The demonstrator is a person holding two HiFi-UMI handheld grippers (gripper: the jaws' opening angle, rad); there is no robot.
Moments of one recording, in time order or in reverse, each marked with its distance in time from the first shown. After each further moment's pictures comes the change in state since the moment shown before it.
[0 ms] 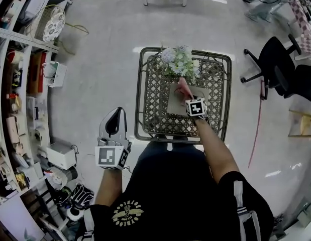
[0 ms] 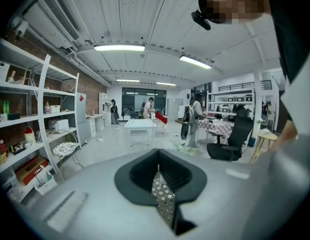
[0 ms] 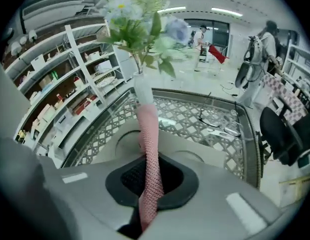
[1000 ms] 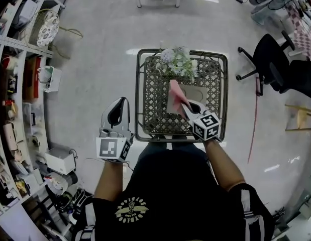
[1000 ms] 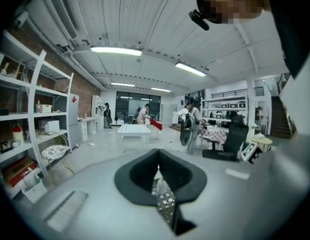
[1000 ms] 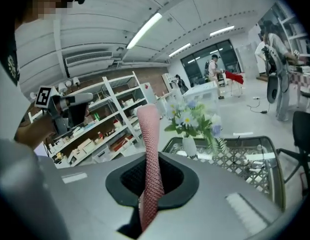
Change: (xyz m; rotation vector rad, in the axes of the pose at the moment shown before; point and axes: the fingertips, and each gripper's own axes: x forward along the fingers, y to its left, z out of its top) left arm 0.032 0.002 0.031 -0.027 -0.060 -0.086; right arm -0.187 0.093 0.095 0.014 -0.470 0.380
